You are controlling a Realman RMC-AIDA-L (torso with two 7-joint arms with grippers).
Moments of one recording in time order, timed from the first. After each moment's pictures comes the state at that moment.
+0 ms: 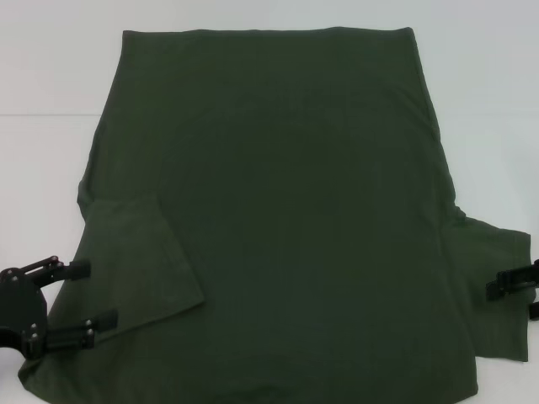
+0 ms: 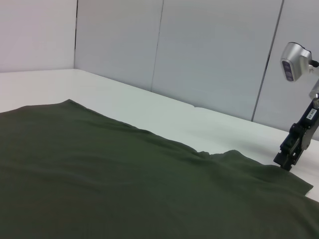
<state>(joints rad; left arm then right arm) -0.31 -2.06 0.42 0.81 2.12 1.77 -1.23 0.64 1.98 -0.58 -0.82 -2.71 -1.55 2.70</state>
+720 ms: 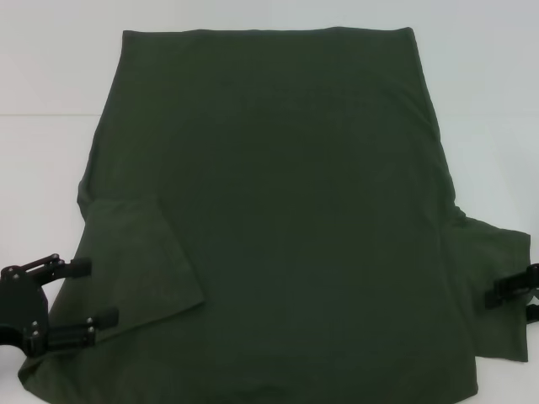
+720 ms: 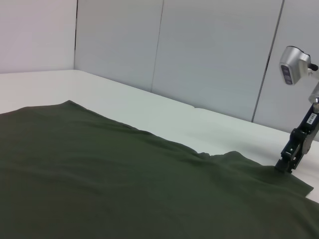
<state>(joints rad) -0.31 -2.06 0.42 0.81 2.12 1.77 -1.23 0.64 1.99 -0.62 -0.81 -2.72 -1.54 2.70</state>
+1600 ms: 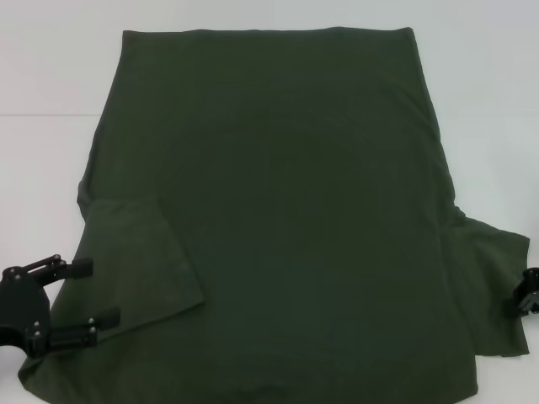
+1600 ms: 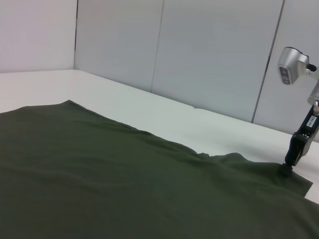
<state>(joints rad) -0.31 -2.06 0.42 0.81 2.12 1.77 -1.24 0.64 1.99 -0.69 -0.83 -2.72 -1.53 2.70</state>
